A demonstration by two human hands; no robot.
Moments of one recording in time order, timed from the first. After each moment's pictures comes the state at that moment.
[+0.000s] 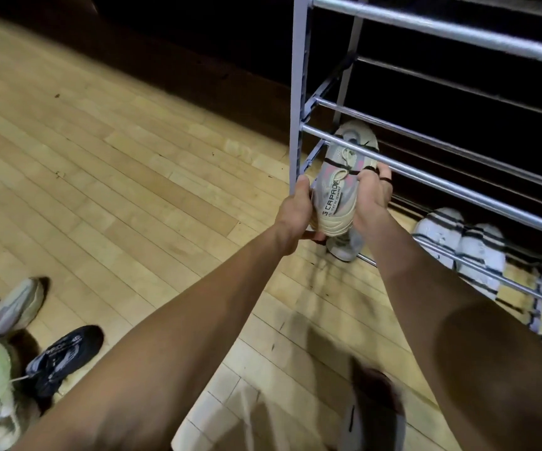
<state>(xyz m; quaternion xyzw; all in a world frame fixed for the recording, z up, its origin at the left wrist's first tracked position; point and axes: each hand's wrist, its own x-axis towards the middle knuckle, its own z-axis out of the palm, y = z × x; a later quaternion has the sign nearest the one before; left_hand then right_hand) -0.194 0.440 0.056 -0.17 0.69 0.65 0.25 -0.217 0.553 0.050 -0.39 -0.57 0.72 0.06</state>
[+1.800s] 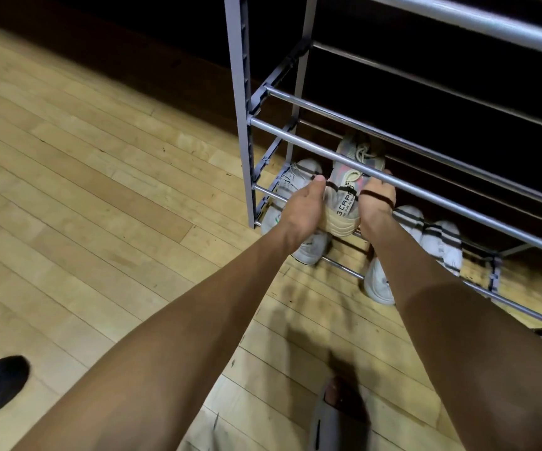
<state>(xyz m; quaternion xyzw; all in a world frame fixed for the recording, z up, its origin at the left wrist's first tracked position) -0.218 0.515 0.019 -0.03 0.74 0.63 0.23 -0.224 0.635 0.025 -0.41 -0.73 0.54 0.01</state>
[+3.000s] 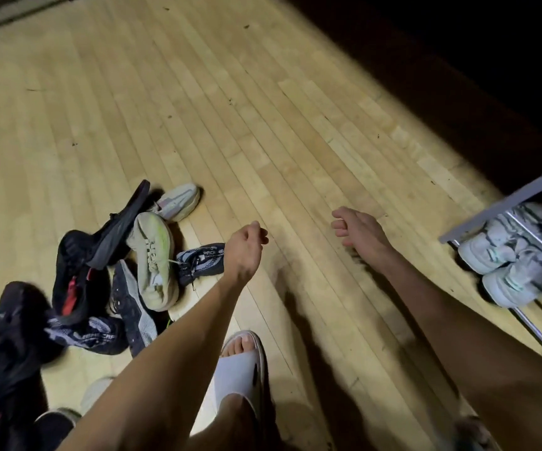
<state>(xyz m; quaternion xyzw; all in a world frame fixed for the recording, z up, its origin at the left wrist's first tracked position) -0.035 0.078 -0.006 -0.39 0.76 0.53 -0.01 -0.152 0.273 0.000 -0.02 -0.80 0.51 -0.31</state>
